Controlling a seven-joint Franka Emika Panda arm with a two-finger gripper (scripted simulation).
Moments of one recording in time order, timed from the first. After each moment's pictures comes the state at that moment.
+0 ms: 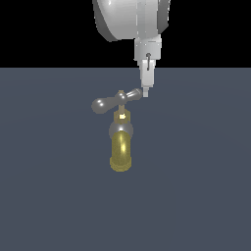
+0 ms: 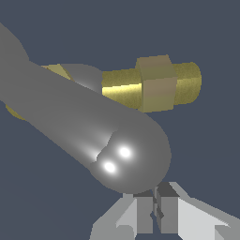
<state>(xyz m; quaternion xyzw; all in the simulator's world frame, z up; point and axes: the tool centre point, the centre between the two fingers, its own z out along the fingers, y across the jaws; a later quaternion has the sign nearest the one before) 0.078 -0.075 0.195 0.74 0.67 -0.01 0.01</state>
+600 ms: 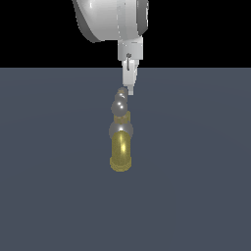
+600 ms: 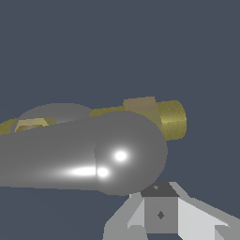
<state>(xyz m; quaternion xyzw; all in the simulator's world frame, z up) 0.100 -0.021 0.196 0.74 0.67 -0.01 0.01</state>
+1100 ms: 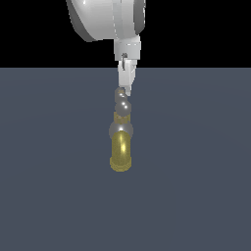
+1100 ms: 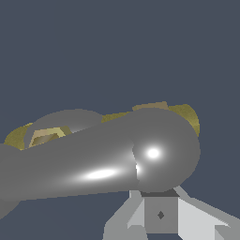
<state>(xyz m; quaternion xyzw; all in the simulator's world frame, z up) 0.083 -0.011 0.196 0.75 0.66 -0.01 0.02</state>
